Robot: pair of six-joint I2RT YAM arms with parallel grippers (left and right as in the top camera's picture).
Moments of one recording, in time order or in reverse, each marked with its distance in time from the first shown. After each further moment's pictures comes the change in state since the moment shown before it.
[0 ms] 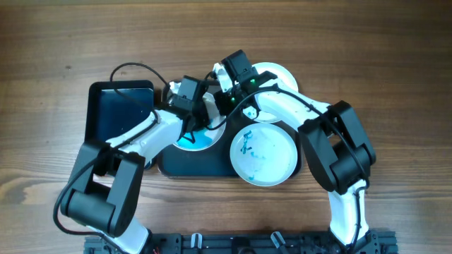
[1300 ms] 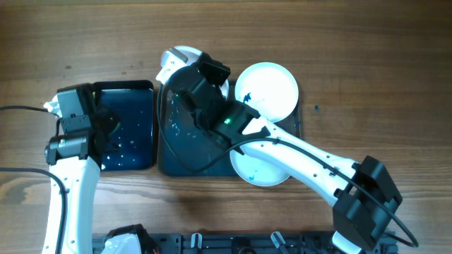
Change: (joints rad) left arm 0.580 -0.589 -0.057 -0.281 -0.049 -0.028; right arm 0.349 -0.321 0.007 0.260 1.048 -0.760
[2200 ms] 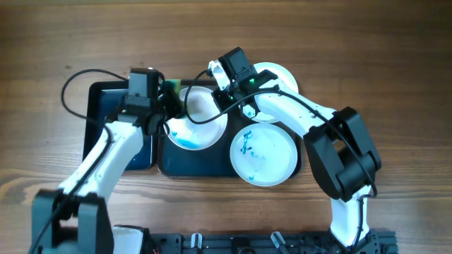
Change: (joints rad) left arm -0.352 0.340 -0.002 0.312 0.334 0.000; right arm -0.326 0.267 0.002 -0.276 -0.949 0.667
